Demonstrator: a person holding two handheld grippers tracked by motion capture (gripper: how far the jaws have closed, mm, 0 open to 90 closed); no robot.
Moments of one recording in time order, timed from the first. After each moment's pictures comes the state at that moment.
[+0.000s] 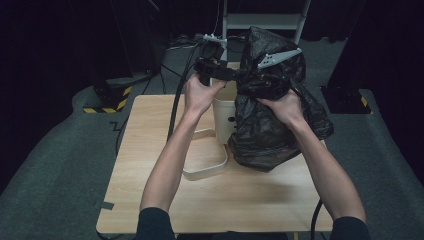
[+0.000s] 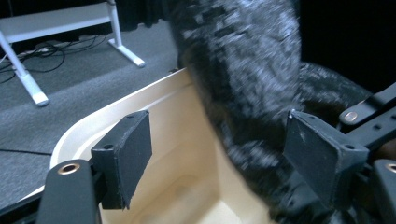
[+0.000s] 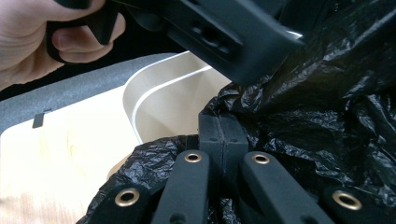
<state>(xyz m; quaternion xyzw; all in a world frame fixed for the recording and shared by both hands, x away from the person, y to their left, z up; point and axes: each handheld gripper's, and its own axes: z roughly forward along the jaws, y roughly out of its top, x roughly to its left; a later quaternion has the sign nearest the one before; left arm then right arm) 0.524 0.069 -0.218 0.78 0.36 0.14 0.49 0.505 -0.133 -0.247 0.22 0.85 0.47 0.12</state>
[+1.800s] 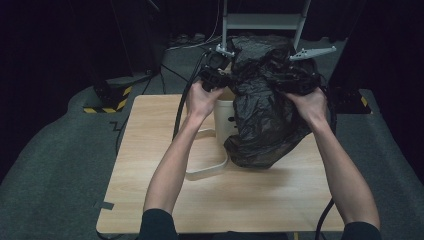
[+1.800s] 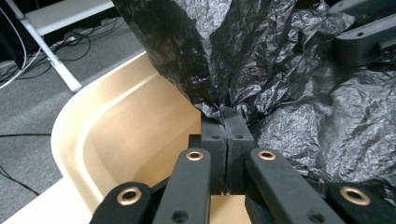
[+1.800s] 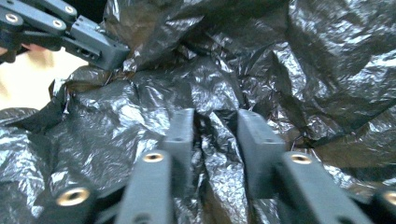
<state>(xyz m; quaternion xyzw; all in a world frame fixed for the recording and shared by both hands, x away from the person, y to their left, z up) 0.527 0.060 -0.241 0.82 0.35 0.19 0.41 0.515 -0.199 -0.245 0.34 0.80 0.45 0.21</state>
